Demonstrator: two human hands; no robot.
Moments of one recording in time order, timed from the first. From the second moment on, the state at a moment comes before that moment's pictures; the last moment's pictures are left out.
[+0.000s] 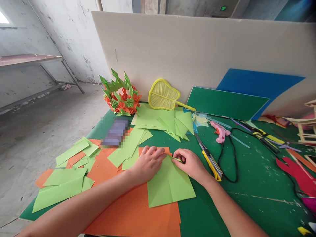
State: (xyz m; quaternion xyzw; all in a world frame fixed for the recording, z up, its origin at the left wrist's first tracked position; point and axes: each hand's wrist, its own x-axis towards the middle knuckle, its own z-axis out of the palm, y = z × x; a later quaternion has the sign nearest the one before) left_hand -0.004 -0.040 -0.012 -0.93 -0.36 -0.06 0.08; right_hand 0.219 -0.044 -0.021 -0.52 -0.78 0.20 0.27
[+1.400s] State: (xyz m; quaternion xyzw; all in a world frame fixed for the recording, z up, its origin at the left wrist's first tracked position) left_hand -0.006 -0.034 -0.018 -0.92 -0.37 -0.11 0.06; right_hand 0.226 -0.049 -0.015 -0.41 -0.86 0.21 0.22
